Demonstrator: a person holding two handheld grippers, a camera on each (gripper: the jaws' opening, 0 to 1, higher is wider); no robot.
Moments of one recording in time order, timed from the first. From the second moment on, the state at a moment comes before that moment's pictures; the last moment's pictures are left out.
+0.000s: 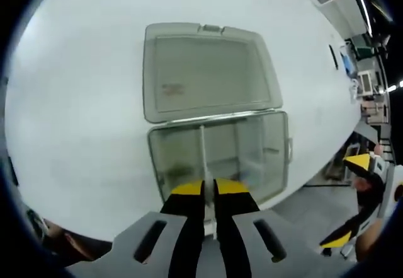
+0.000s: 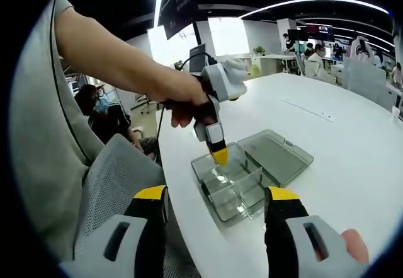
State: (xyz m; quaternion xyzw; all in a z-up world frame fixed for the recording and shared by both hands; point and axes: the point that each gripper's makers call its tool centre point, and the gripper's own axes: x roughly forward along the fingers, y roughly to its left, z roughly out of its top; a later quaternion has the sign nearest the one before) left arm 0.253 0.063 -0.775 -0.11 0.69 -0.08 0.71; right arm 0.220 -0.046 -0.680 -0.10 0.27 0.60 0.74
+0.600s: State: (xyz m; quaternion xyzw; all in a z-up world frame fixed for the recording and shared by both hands) left arm 0.256 0.059 -0.781 -0.01 0.71 -0.10 0.69; right arm 0.217 -0.047 -0.681 -0.10 0.27 0.60 0.74
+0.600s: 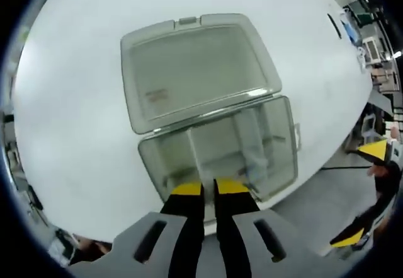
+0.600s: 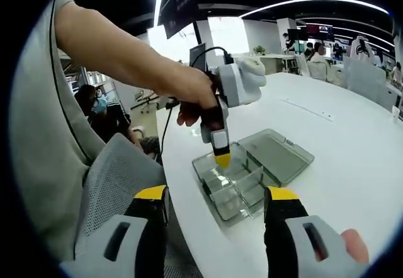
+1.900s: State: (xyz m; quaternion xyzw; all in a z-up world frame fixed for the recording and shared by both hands) left arm 0.251 0.061 -0.801 0.03 0.72 -0.09 0.69; right arm 0.218 -0.050 -0.684 -0.10 0.28 0.60 0.75
